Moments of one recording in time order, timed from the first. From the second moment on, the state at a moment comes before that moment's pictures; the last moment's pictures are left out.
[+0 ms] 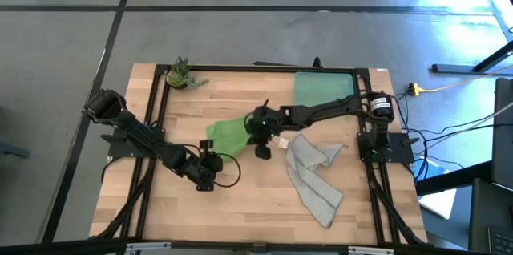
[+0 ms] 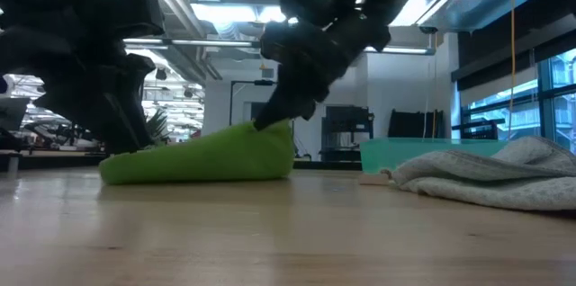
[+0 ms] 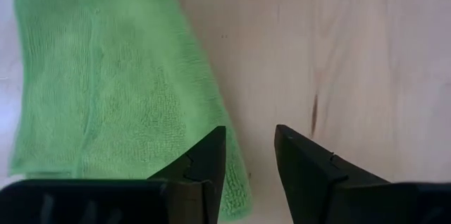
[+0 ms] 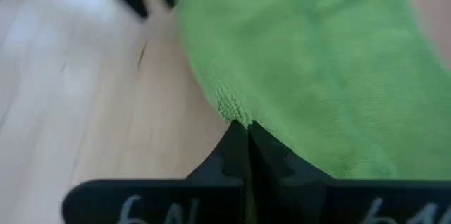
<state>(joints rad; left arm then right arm) -0.53 1.50 0.70 -0.34 -0.51 -0.45 -0.06 1.95 1.25 -0.10 -0.24 0.07</state>
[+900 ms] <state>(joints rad) -0.43 1.60 0.70 -0.16 -0.45 -0.28 -0.14 1.96 1.26 -0.07 -0.24 0.15</state>
